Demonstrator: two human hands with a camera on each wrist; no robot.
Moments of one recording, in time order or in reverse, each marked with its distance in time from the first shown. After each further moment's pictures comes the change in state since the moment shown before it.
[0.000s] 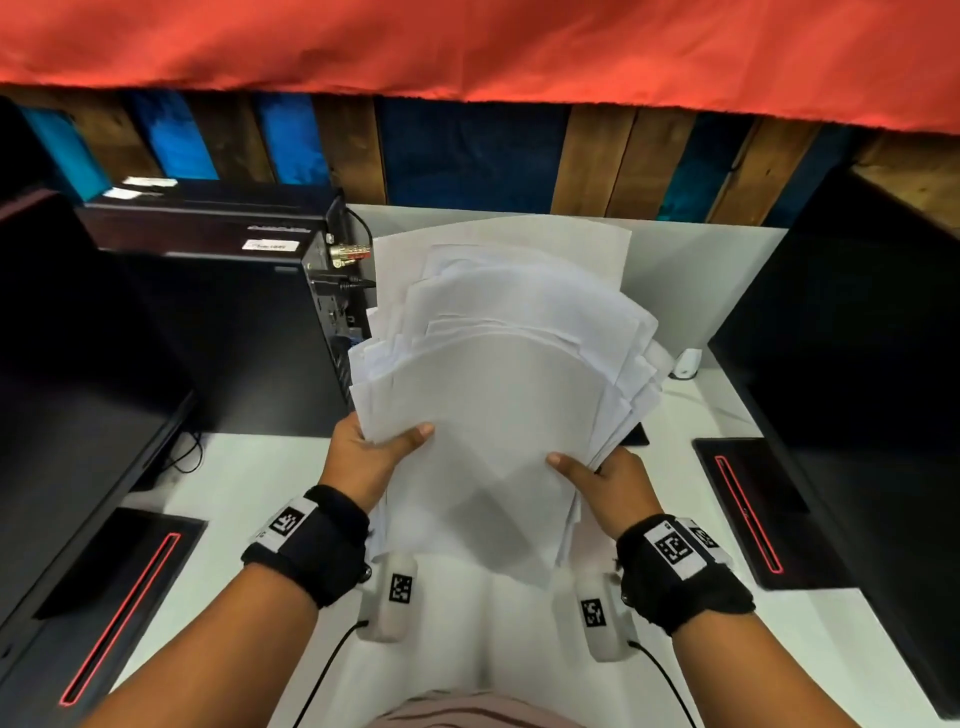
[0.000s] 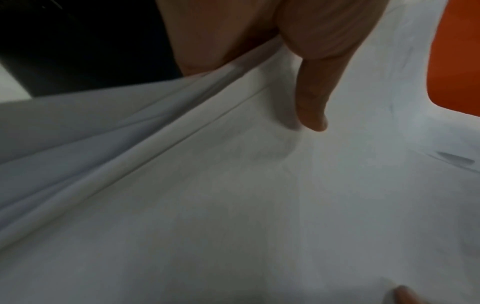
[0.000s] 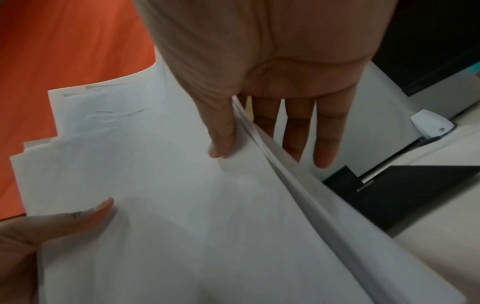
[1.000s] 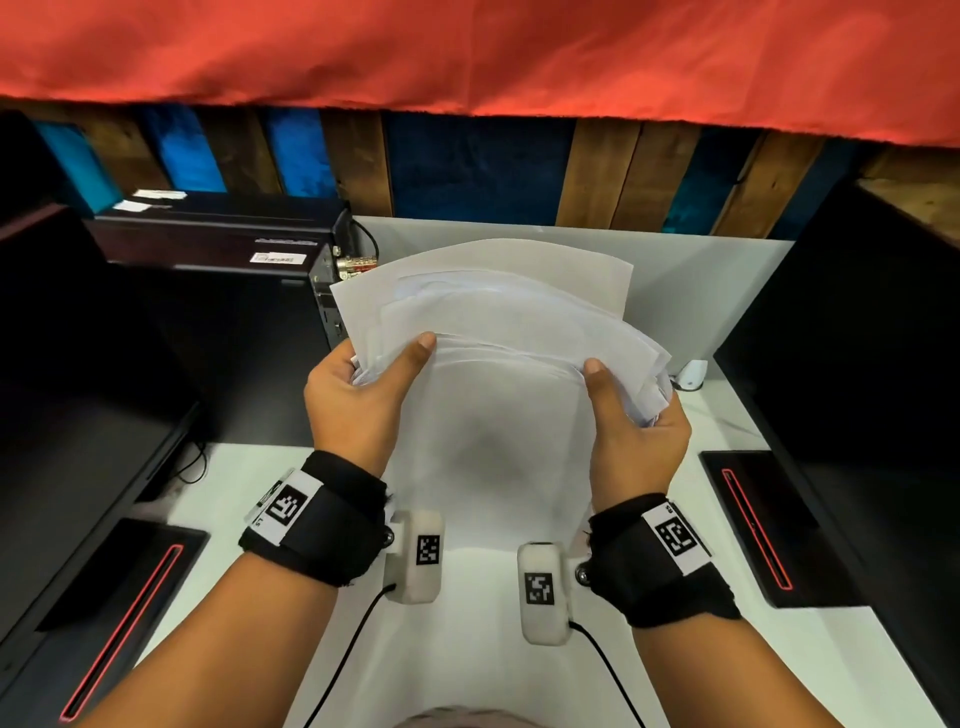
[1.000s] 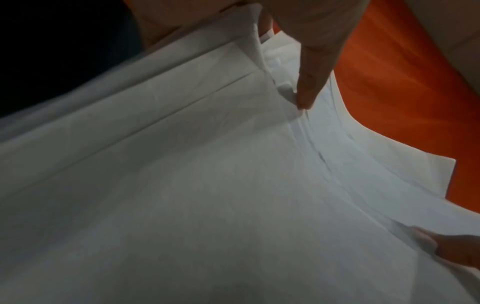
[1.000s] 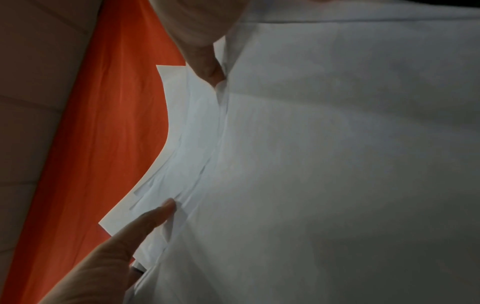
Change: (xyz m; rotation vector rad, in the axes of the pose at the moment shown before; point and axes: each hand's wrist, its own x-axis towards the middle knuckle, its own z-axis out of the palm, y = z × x) left_hand 0.007 0.066 0.026 -0.001 0.208 0.318; right_hand -0.017 -0.100 0.010 0.737 0.482 -0.269
